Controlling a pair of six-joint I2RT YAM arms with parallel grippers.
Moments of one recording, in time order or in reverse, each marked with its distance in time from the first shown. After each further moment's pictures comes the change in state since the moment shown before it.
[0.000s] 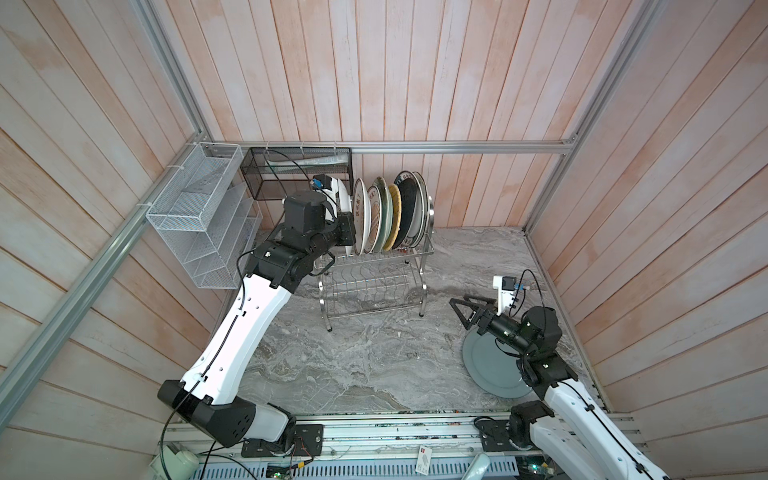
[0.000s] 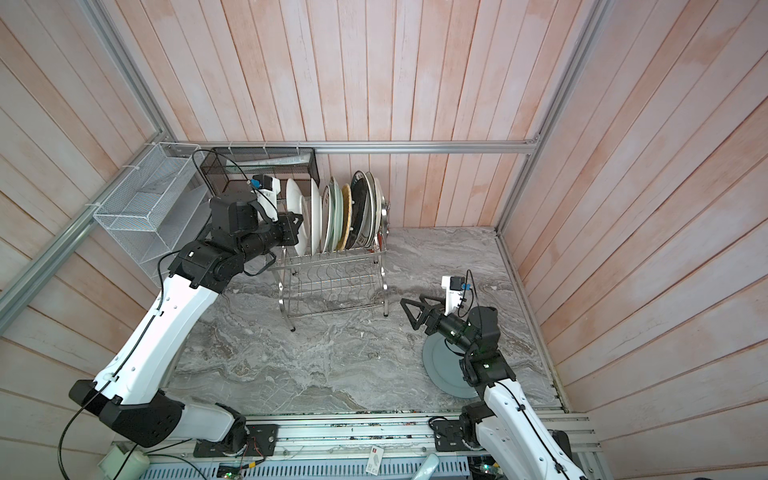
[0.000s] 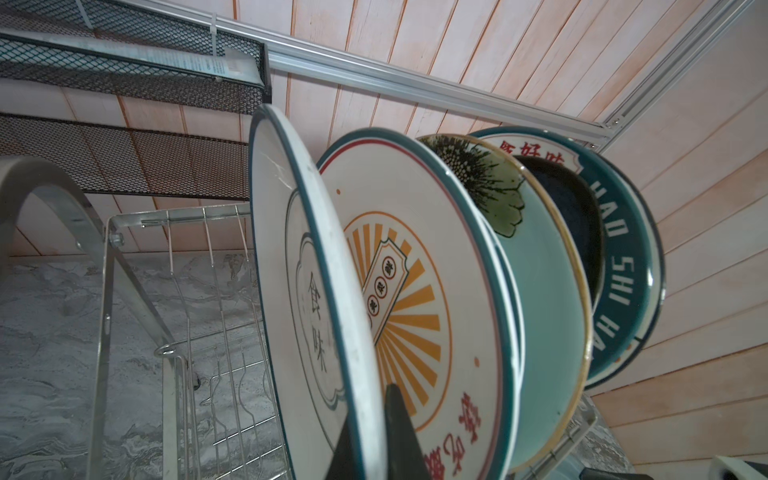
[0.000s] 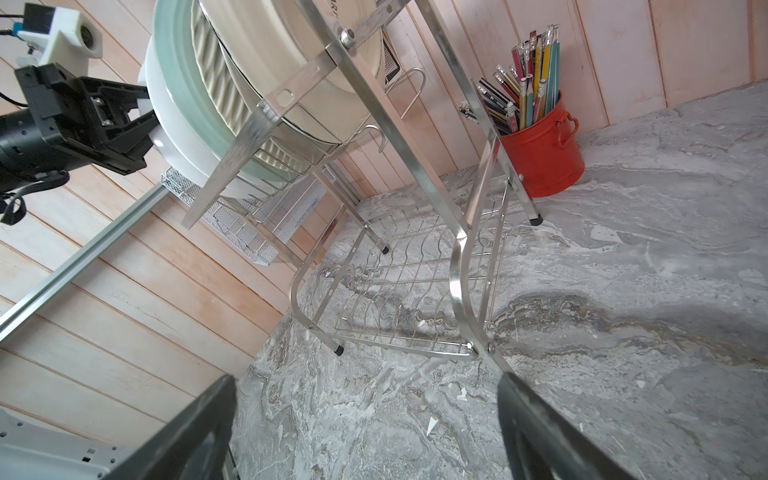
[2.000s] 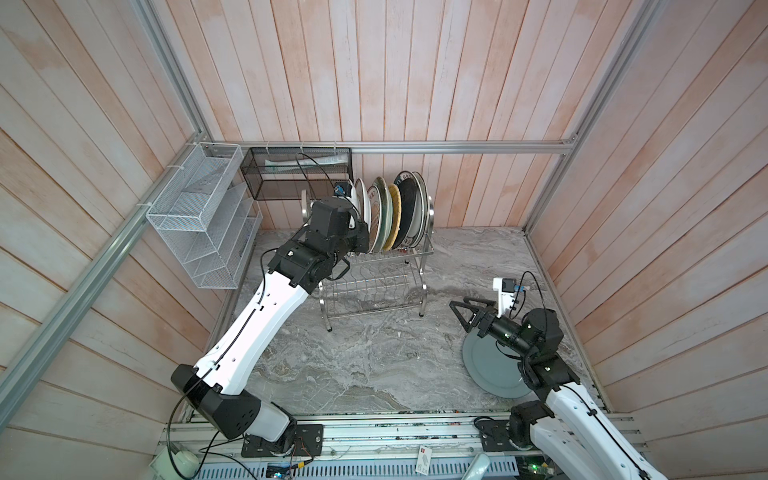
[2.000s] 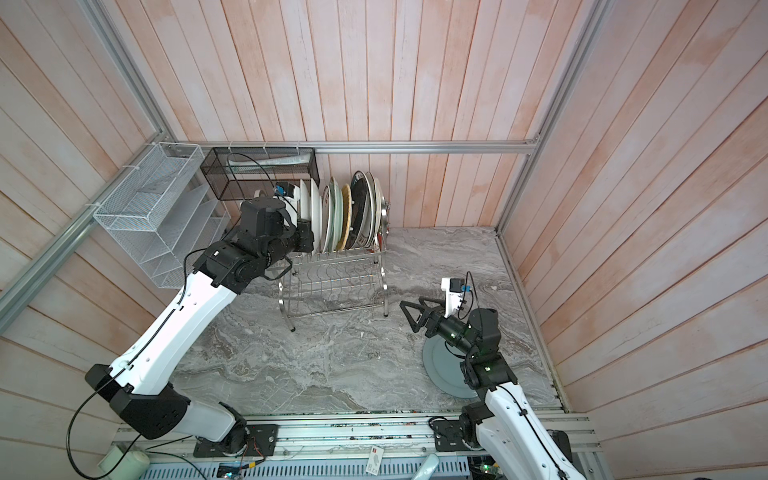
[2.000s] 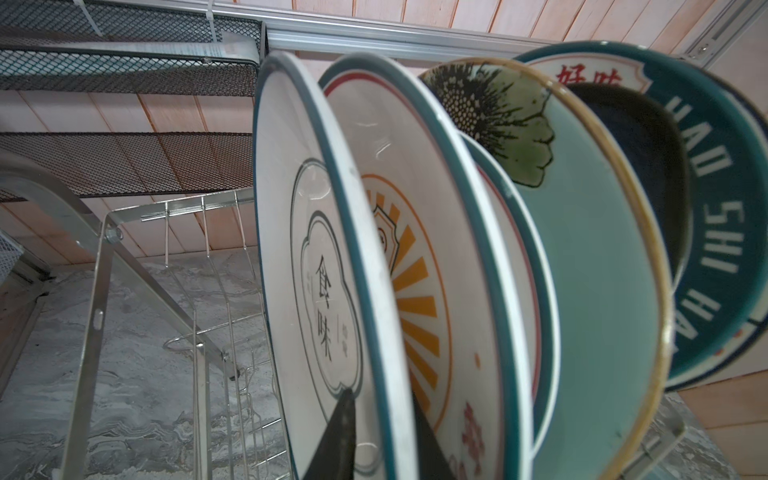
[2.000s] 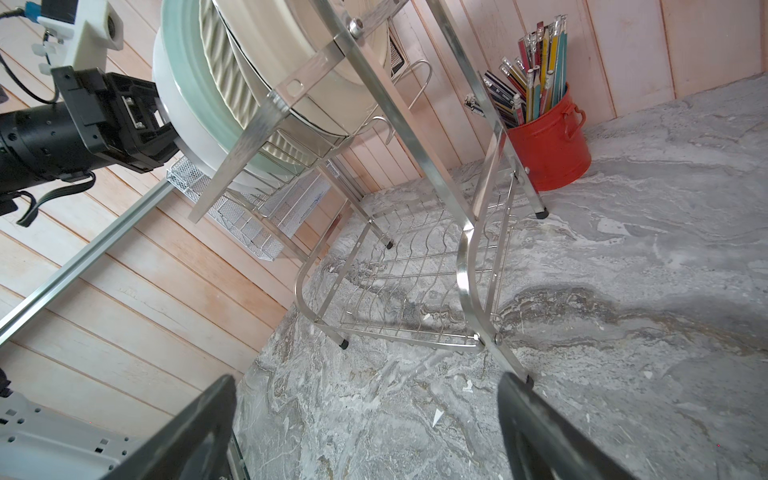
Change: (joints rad) left arm -0.112 0.054 0.010 -0.024 -0.203 0.076; right arm 0.012 -0.034 0.000 -0.042 0.000 0.004
